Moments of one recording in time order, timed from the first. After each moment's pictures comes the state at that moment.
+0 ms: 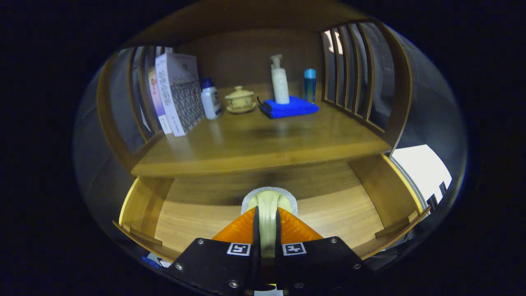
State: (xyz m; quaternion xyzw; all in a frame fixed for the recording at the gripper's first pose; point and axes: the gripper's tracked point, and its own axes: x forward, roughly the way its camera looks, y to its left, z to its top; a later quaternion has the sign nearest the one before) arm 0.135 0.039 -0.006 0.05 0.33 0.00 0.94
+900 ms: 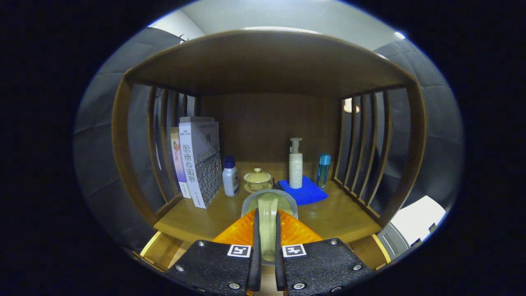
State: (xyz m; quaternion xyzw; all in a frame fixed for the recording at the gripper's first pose) arm 0.230 0.049 0.124 0.01 0.17 0.03 0.98
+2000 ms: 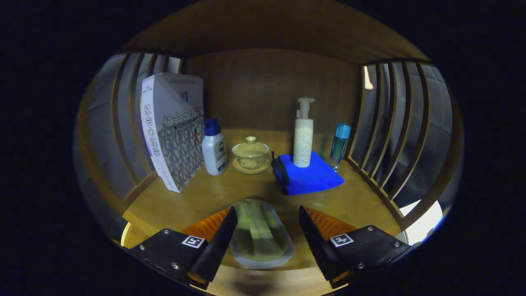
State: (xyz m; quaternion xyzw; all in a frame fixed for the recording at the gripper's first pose) arm 0.284 0.044 0.054 -0.02 0.25 0.04 0.97
